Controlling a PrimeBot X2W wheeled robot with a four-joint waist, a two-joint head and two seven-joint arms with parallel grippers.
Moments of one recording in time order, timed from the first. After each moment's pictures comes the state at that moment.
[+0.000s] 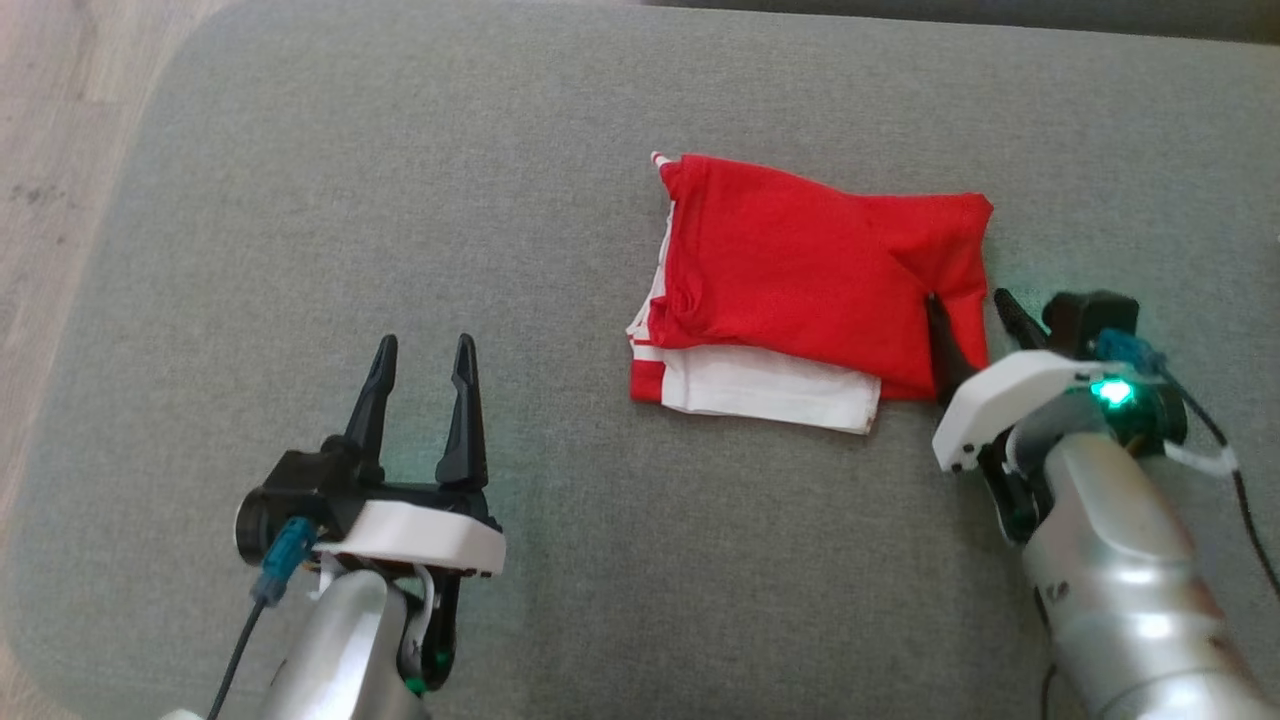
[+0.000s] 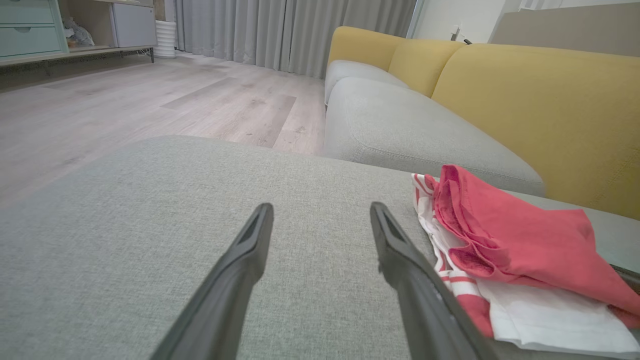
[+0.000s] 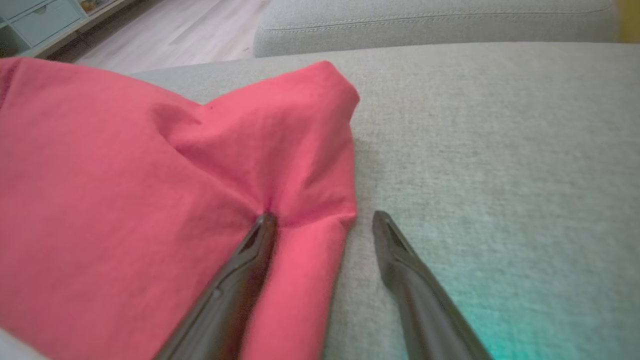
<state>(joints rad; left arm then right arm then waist) -0.27 0.04 -0.26 0.38 -0.33 -0.02 -0.25 -0.57 -0.06 0.02 0.94 0.11 0.13 -0.11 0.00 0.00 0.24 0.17</state>
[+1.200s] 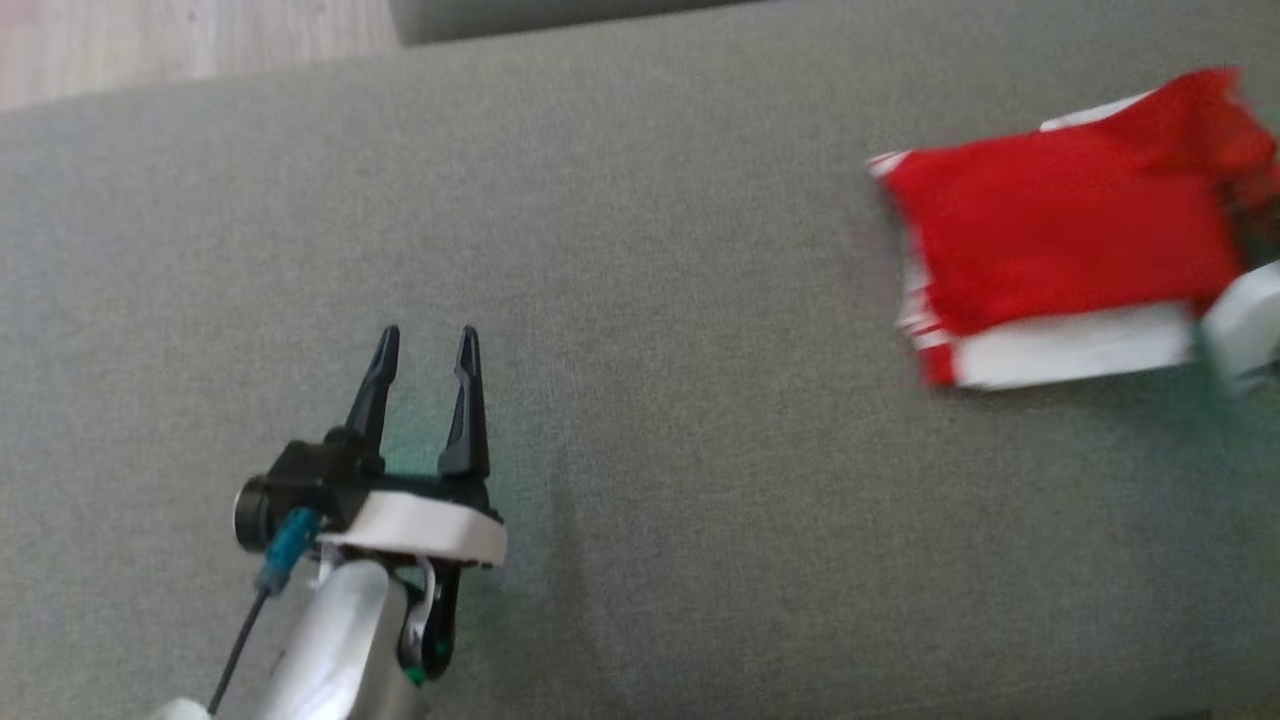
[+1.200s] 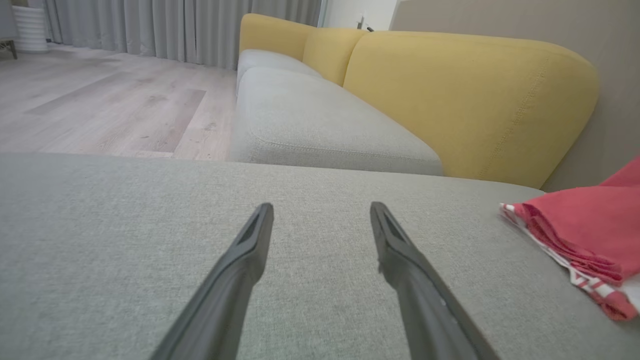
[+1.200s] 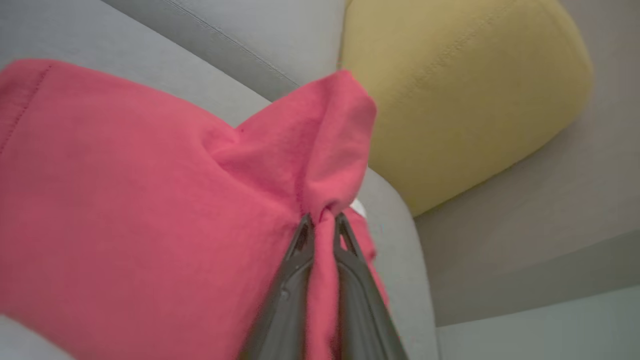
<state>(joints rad) -0.28 0.04 -0.26 0.38 -0.32 -0.02 -0.25 -0.68 -0.50 0.23 0.84 -0.14 0.13 -0.11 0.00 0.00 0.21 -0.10</state>
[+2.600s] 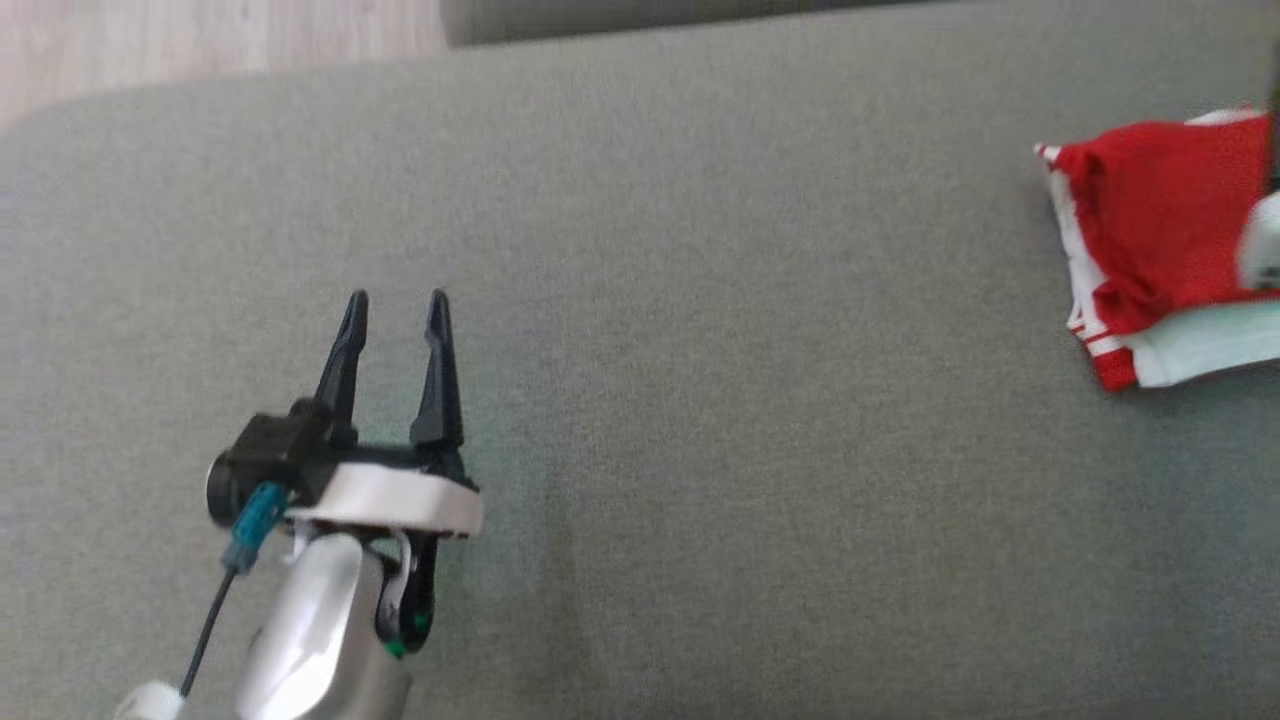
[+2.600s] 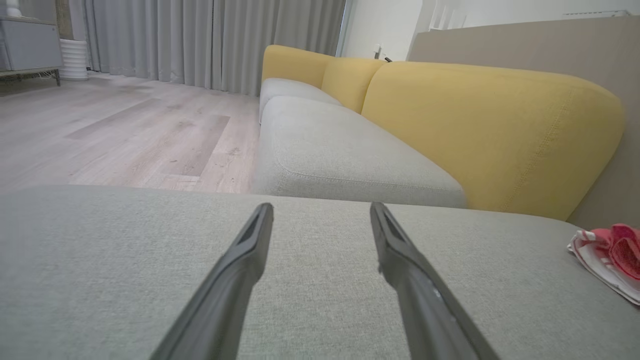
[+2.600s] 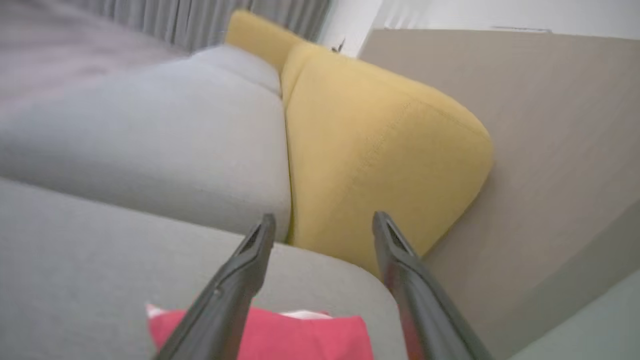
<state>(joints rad) -0.34 0.04 -0.22 0.39 -0.31 -0.04 -0.25 -0.69 -0.38 -0.13 0.60 -0.25 0.13 -0.04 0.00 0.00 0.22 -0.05</state>
